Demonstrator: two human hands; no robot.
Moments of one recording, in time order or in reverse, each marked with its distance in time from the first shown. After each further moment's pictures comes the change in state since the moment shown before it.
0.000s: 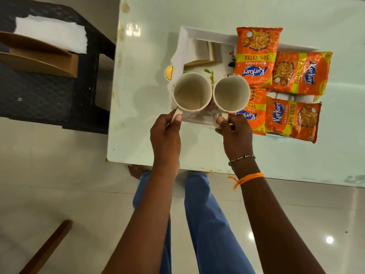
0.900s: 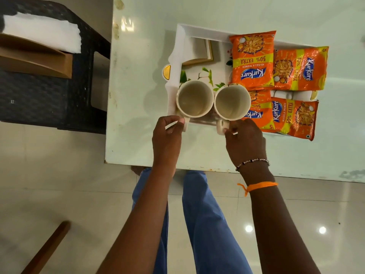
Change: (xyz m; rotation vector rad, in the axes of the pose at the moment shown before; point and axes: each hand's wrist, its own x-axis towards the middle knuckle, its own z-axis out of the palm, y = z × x) left_hand 0.012 -0.012 -0.004 0.102 -0.071 -0.049; right_hand -0.005 -0.003 -0.019 -0.645 -0.043 -0.079
